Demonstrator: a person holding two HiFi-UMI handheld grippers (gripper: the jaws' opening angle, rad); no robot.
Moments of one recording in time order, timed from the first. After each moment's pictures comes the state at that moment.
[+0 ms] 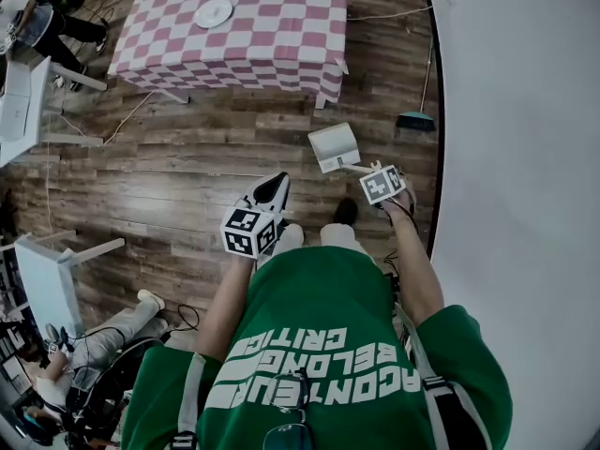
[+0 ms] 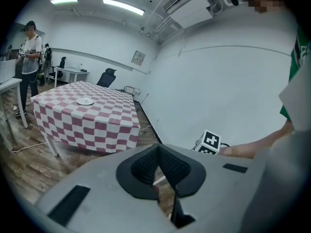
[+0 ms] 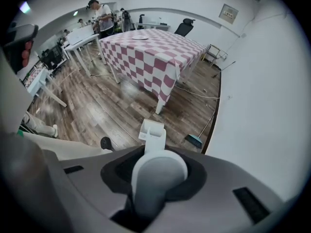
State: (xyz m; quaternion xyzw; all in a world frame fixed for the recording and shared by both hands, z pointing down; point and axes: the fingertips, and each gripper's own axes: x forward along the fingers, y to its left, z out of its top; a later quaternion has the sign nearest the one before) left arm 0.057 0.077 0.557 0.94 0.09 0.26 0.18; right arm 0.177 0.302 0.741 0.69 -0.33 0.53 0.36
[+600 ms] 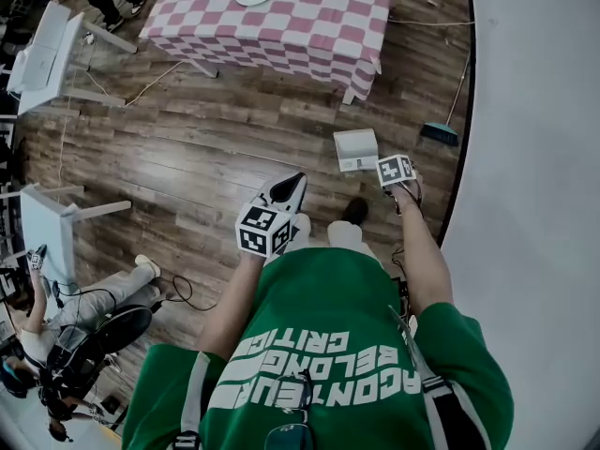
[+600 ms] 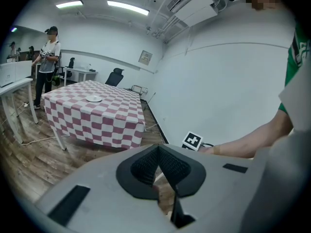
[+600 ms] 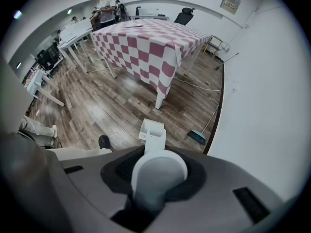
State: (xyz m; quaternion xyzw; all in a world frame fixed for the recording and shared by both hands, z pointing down) left arm 0.038 0.092 0.565 0.94 0.05 0.28 0.19; right arm 0.210 0.297 0.809 0.67 -0.32 0.57 0.35
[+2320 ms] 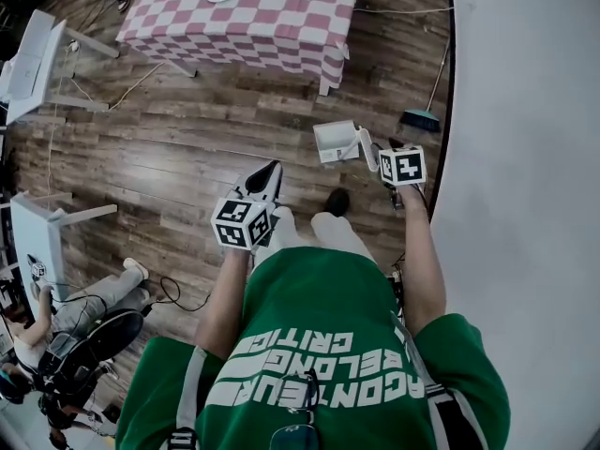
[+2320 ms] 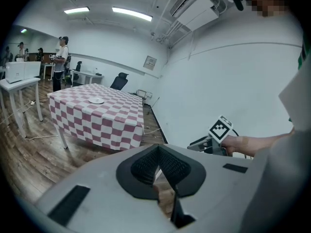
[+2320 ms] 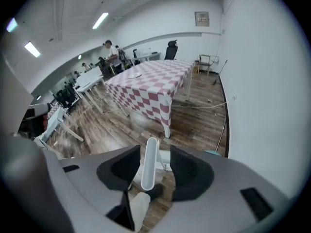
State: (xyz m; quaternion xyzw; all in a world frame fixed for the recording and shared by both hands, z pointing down) left arm 0.044 0.123 0.562 0.95 0.01 0.25 0.20; right arm 0.229 0.308 0.670 0.76 -0.40 0.48 0.18
